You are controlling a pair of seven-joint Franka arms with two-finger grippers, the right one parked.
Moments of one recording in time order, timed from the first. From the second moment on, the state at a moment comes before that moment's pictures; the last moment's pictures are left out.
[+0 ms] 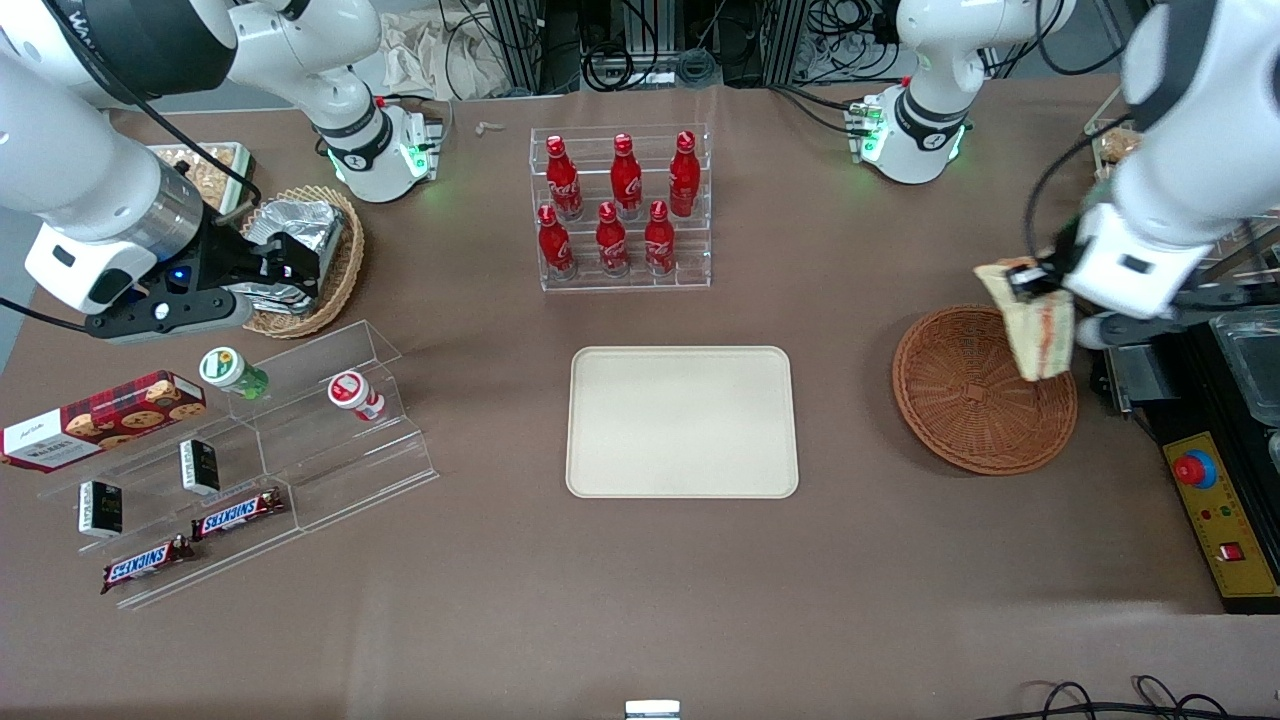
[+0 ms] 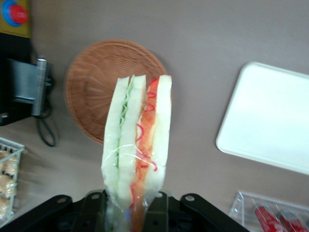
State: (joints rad) arm 0.11 0.03 -0.36 -1.63 0.02 1.52 -0.45
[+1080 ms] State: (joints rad) arm 0.10 0.32 -0.64 -1.87 0.10 2.11 -0.46
